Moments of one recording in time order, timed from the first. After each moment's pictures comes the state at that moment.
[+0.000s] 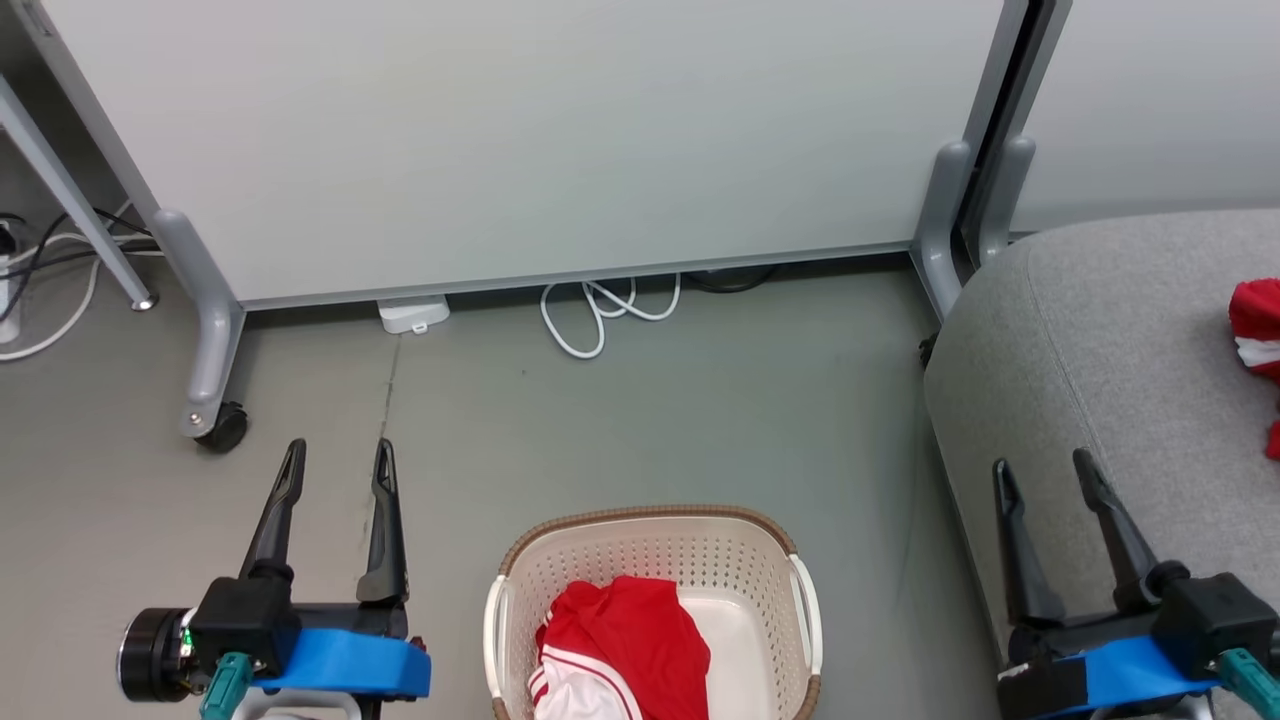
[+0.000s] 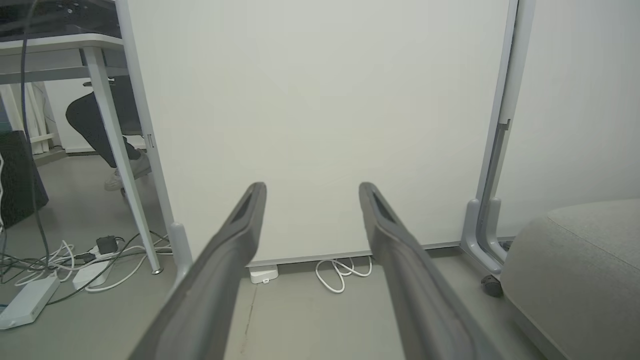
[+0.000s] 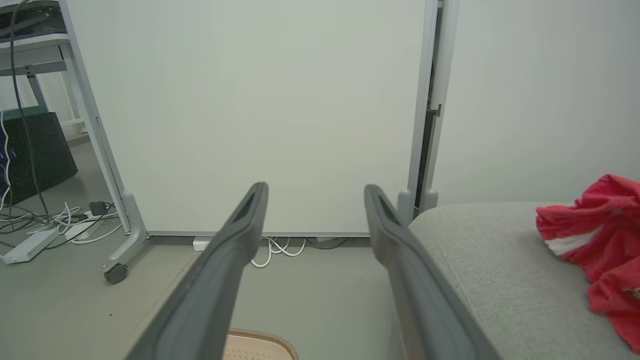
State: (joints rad) left arm -0.04 0.08 -0.07 0.13 -0.11 -0.05 -0.26; right arm 0.00 -0.06 -0.04 0.07 0.09 0.13 -0.26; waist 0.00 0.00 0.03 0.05
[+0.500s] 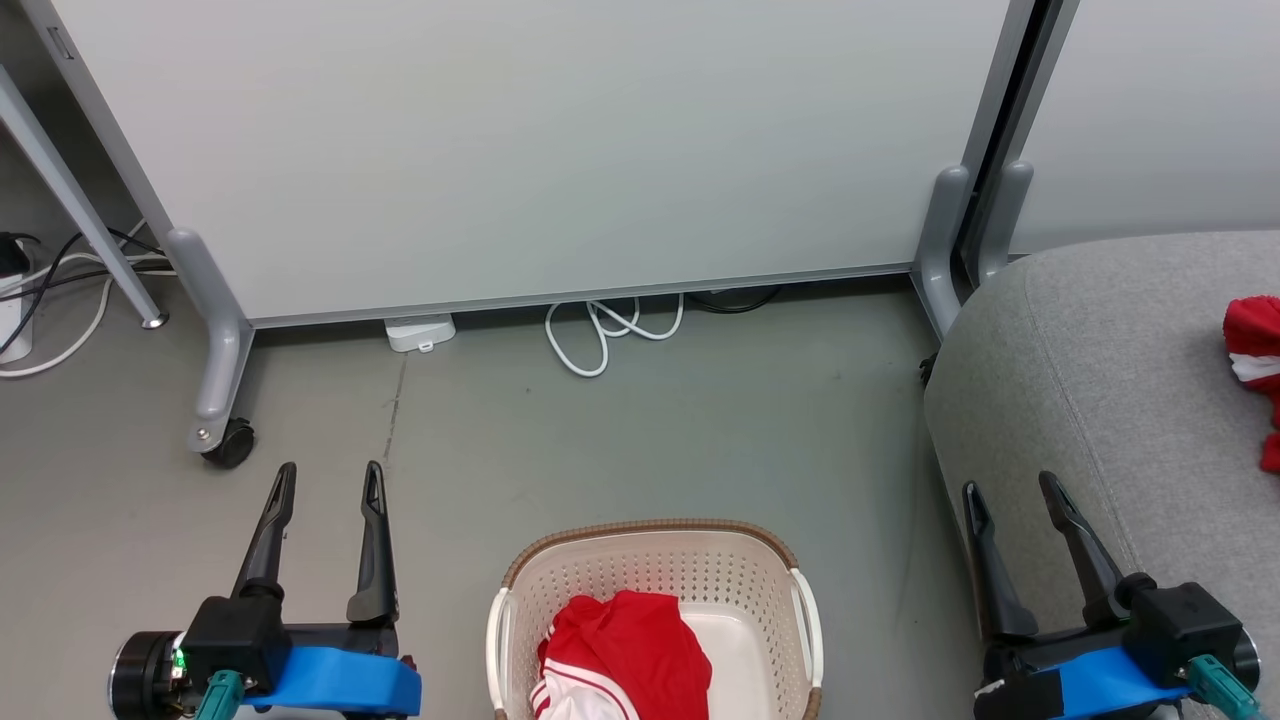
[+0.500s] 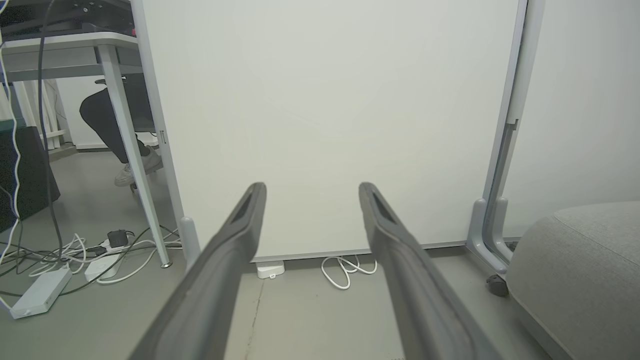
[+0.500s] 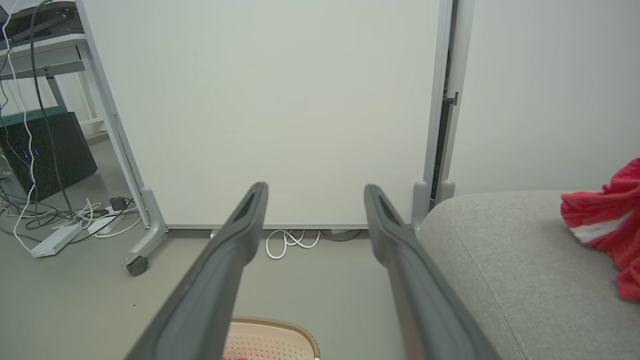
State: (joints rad) left arm 0.00 0.06 -0.02 0.14 -0.08 -0.08 -0.26; right arm 0.01 -0.05 0.00 0.11 0.11 0.13 -0.26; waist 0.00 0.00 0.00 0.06
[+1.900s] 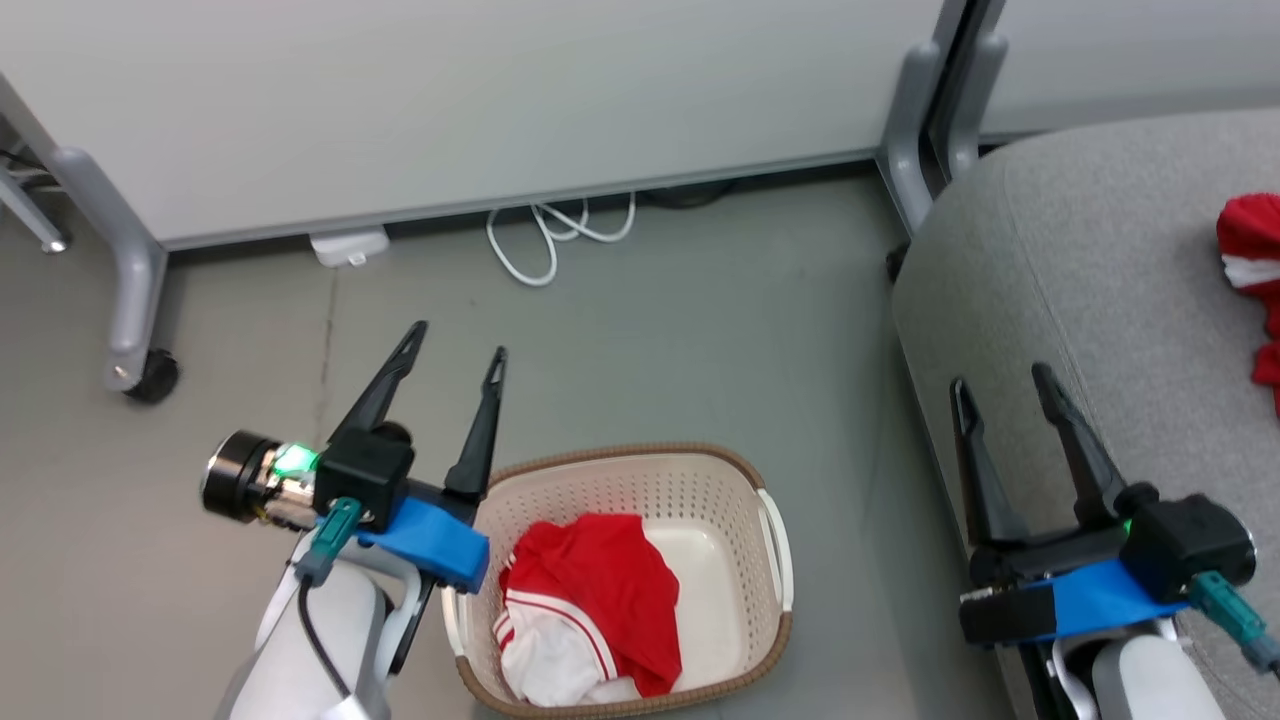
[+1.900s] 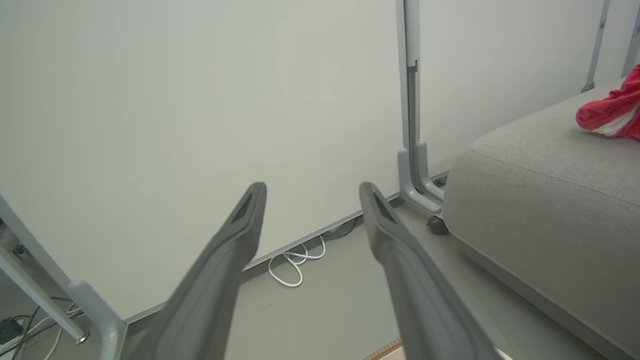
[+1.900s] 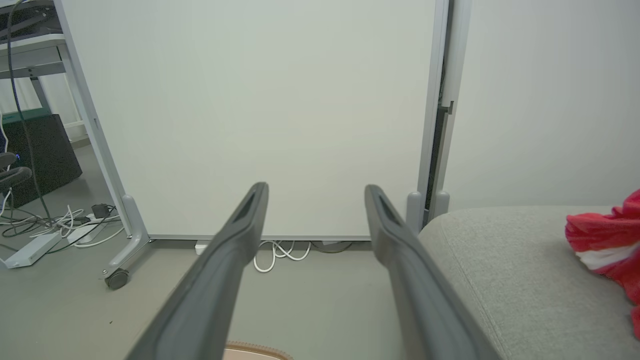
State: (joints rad) left arm -0.33 0.13 -0.24 0.37 -0.03 -0.13 -0.26; right arm -0.12 -0.05 0.02 0.08 0.10 0.13 -0.26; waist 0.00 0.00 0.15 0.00
